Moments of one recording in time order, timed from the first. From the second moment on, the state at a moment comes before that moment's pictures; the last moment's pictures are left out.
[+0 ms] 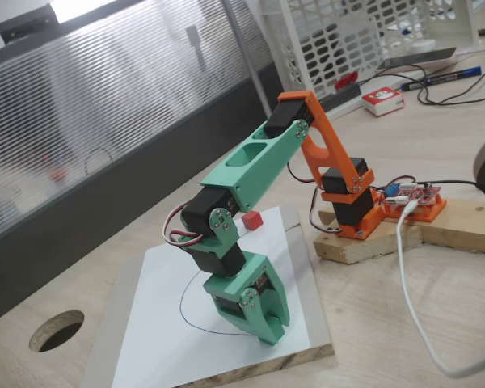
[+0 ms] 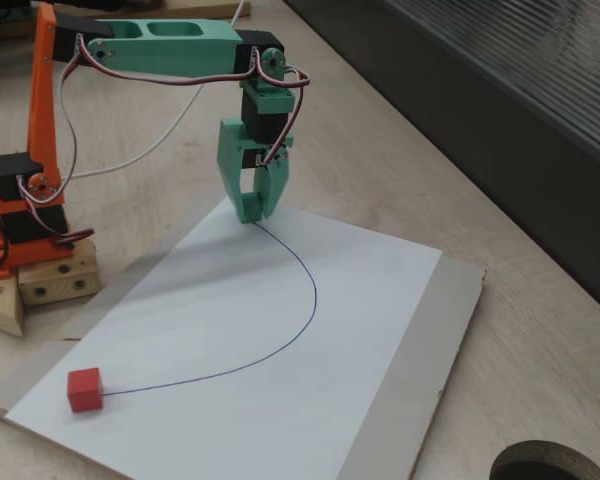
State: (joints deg) arm -52.6 70.4 81.9 87.9 97.9
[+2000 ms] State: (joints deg) arm -52.6 82.3 88.3 86.9 97.6
